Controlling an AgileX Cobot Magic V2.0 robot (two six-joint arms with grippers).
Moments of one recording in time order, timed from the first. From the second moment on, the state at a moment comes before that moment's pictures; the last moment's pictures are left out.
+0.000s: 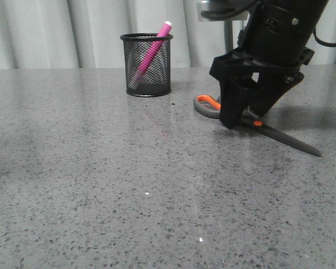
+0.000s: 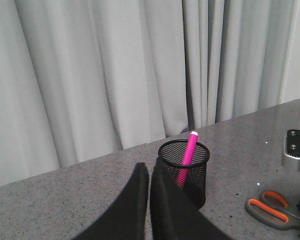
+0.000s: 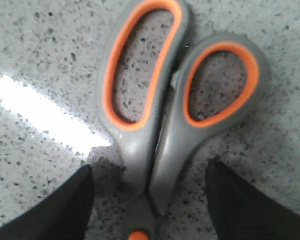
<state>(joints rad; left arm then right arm) 0.03 0.76 -0.65 -1.64 0.54 1.73 0.37 1.72 -1.29 0.15 0.84 -0.33</state>
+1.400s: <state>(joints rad) 0.03 0.76 -0.65 -1.65 0.53 1.73 0.54 1.46 -1.07 0.30 -0.28 -0.33</state>
